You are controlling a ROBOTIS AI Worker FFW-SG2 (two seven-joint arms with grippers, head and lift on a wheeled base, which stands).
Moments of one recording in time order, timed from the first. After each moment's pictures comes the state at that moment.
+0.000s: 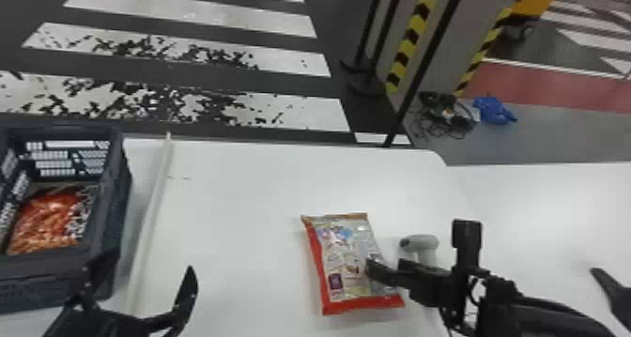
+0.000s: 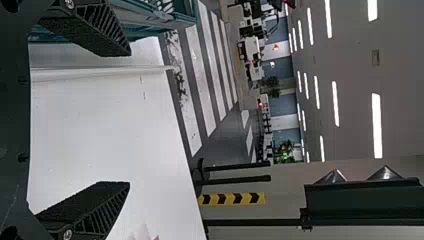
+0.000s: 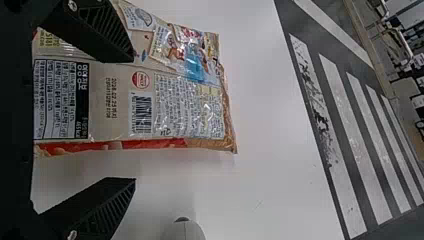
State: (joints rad) left arm 0.50 0.38 -0.38 -2.01 0.02 0.05 0.23; right arm 0.19 -0.13 -0.36 -1.79 -0.11 0.89 0.64
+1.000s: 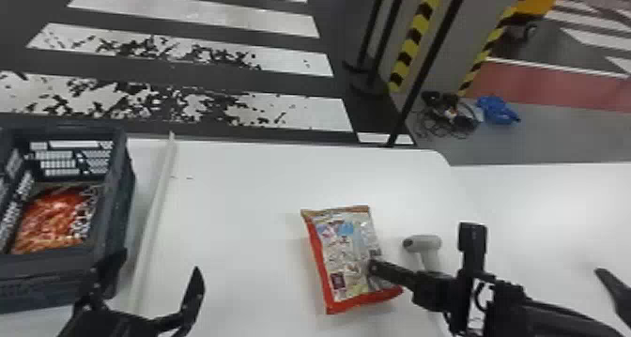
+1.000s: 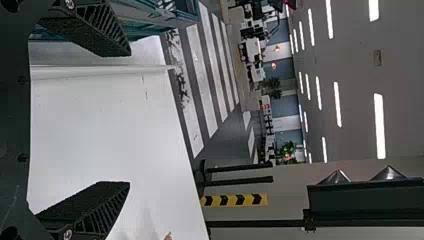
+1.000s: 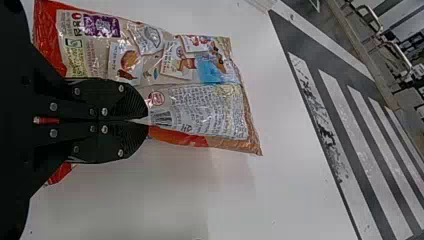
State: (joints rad) left arm 0.49 0.37 -0.39 -2.01 0.00 0.06 0.25; right arm 0.21 -0.13 -0.38 -1.82 -0.17 0.94 0.70
